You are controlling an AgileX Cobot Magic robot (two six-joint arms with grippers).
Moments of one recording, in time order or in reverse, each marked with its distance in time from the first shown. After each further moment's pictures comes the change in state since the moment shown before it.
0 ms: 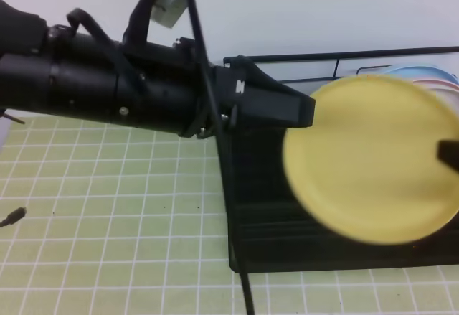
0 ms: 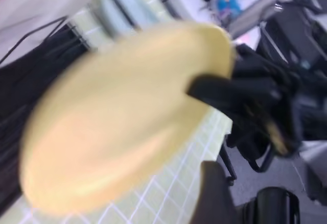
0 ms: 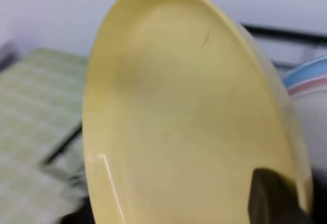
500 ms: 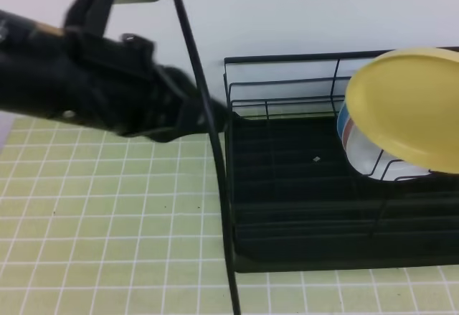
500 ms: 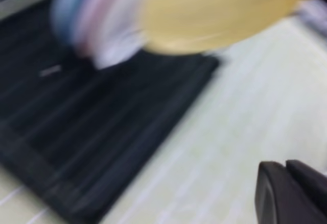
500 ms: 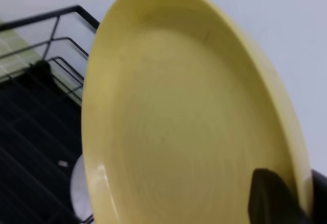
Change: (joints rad) left arm 0.000 -0.111 -0.034 0.394 -0.038 -0.126; right arm 0.000 -0.002 -0.090 -0.011 -0.237 -0.535
